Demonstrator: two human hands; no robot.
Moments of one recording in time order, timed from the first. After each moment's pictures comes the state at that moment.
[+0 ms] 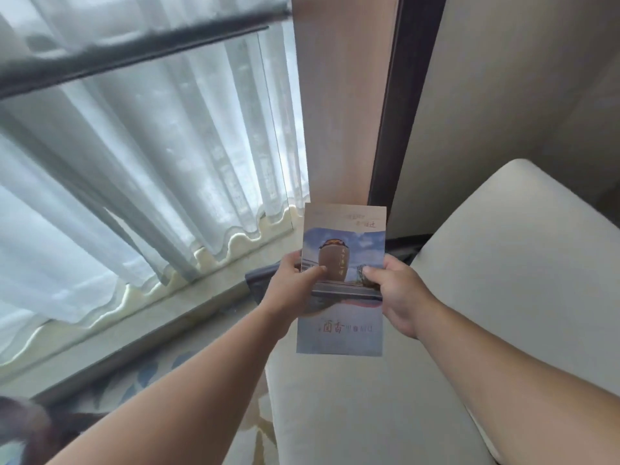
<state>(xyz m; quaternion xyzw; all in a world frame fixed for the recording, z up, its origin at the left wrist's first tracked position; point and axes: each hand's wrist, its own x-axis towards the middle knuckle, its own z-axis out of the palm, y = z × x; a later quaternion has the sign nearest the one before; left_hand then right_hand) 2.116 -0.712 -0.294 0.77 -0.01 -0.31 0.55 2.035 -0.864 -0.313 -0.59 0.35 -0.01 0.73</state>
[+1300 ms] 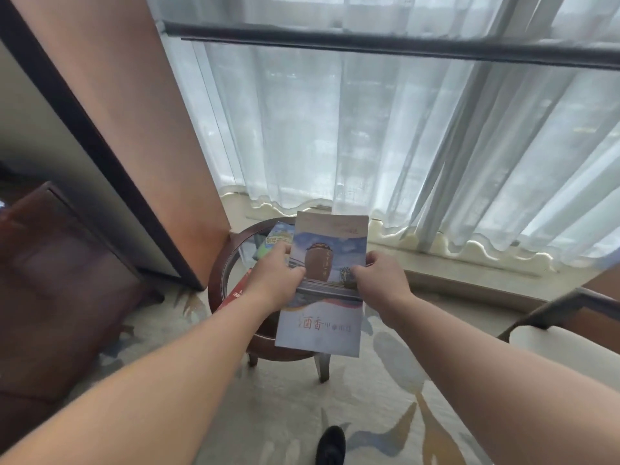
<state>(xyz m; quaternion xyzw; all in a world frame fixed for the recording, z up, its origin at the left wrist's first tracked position) 1.930 0.005 -0.263 0.89 0.22 -0.01 0.41 1.991 -0.166 -0.273 -0.86 0.02 0.15 0.49</state>
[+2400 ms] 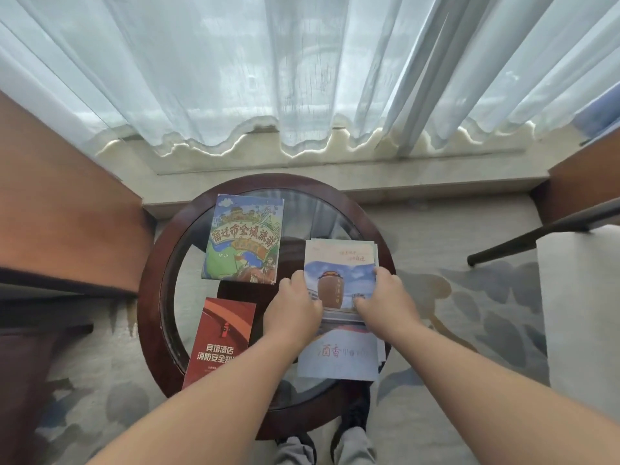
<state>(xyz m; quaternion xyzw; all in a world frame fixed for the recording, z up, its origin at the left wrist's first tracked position) 2.114 0.078 -0.515 0.93 0.09 -0.25 0.26 2.119 -0.076 -0.497 -0.90 0.20 0.28 0.27</state>
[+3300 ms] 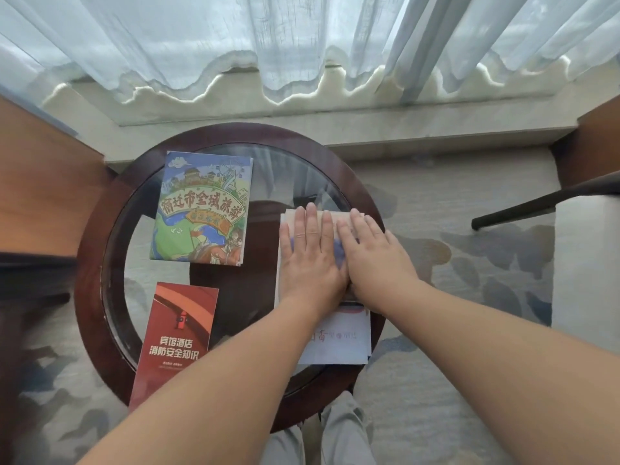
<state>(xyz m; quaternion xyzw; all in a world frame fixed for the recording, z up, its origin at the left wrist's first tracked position) 2.151 0.009 -0.603 0.98 -0.07 -0.17 0.03 2.165 -0.105 -0.551 -0.94 -0.11 0.32 0.01</state>
